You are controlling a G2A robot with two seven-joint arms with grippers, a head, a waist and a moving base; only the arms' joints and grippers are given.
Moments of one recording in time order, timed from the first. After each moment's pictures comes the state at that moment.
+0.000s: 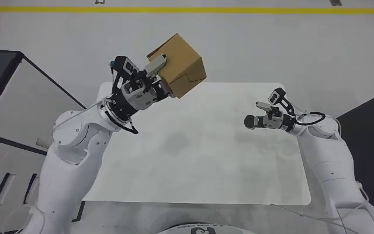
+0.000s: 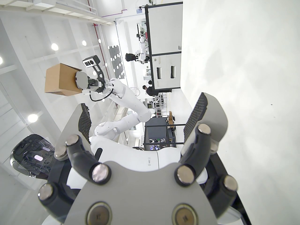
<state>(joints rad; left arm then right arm) 1.27 -1.06 -1.37 -2.09 -0.82 0.27 -0.56 -1.09 -1.06 1.40 -1.00 0.58 -0.12 1.45</state>
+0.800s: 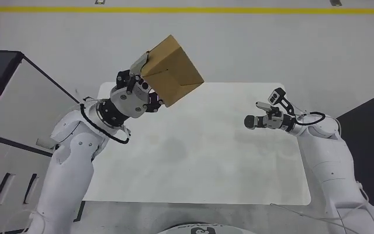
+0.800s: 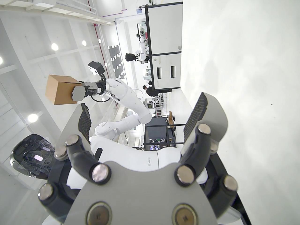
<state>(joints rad) 1.32 -1.08 -1.41 -2.09 -1.36 0.41 -0.58 -1.09 -1.06 1.40 -1.00 0.58 -0.12 1.45</state>
